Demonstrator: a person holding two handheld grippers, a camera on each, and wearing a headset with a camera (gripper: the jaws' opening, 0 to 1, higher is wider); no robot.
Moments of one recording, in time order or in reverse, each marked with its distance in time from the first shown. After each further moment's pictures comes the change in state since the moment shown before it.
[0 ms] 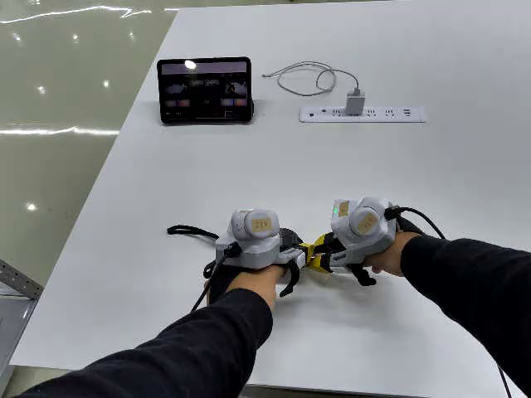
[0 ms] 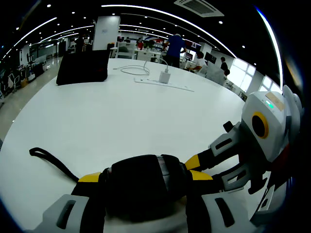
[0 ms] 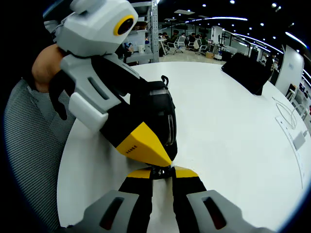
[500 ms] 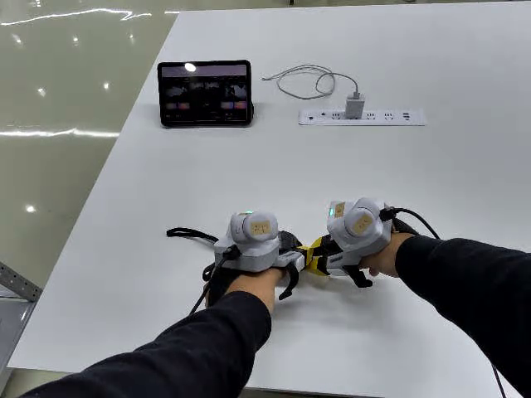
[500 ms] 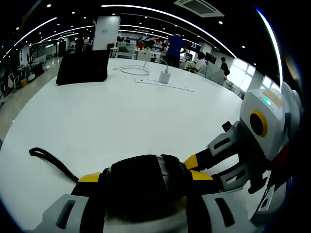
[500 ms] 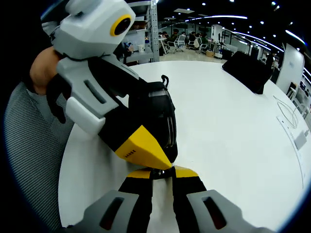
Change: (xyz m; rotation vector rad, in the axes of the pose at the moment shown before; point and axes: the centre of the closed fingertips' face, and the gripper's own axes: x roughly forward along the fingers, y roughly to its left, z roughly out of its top) left arm 0.000 0.000 0.000 0.001 -0.001 0.000; right arm 0.002 0.000 0.001 0.011 0.012 0.012
